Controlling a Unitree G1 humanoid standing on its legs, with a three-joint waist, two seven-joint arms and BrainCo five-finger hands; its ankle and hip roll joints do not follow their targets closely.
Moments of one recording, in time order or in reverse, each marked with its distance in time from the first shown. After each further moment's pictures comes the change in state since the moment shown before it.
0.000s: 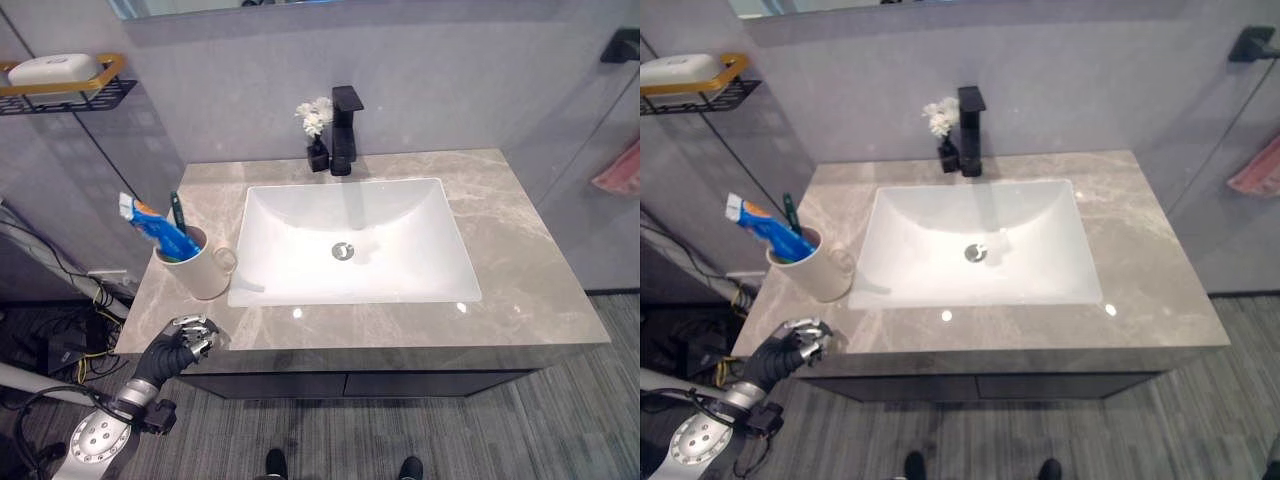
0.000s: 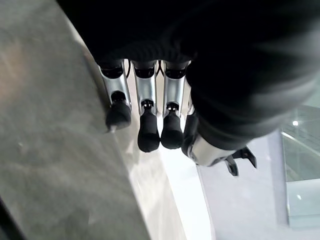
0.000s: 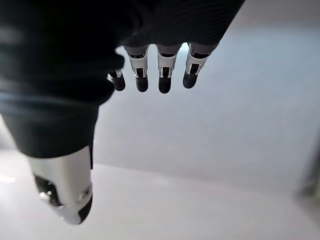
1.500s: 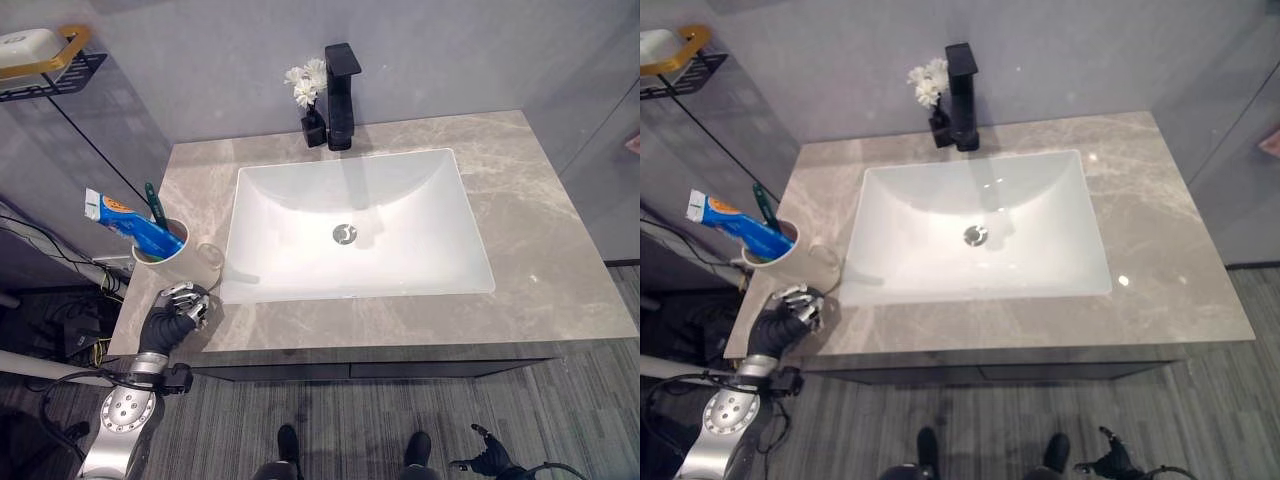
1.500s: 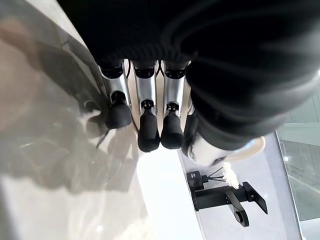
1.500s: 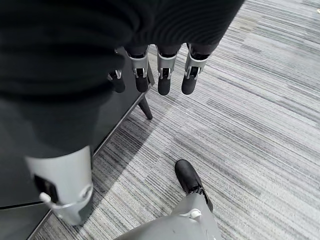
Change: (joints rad) left arm -0.164 -0.142 0.033 0.079 0.108 -0.048 0.175; right arm 0.047 0.206 0.903 0.098 -0.694 0.229 0.371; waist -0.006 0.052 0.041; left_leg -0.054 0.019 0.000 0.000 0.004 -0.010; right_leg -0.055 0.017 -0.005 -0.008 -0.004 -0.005
